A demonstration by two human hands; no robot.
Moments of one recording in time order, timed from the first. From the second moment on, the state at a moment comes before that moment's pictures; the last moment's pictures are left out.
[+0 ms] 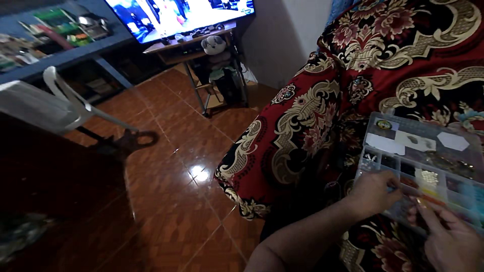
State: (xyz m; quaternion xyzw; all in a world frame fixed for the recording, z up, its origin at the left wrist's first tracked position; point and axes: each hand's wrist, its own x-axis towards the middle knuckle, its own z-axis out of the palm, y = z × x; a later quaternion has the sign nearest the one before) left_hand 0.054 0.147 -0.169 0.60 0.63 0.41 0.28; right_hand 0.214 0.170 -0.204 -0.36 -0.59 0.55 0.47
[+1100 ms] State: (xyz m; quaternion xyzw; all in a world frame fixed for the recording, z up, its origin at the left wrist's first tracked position) left_hand 0.067 0.149 -0.173 0.32 0.48 0.55 0.60; right_hand 0.210 0.160 -0.206 -0.36 -0.60 0.54 0.48
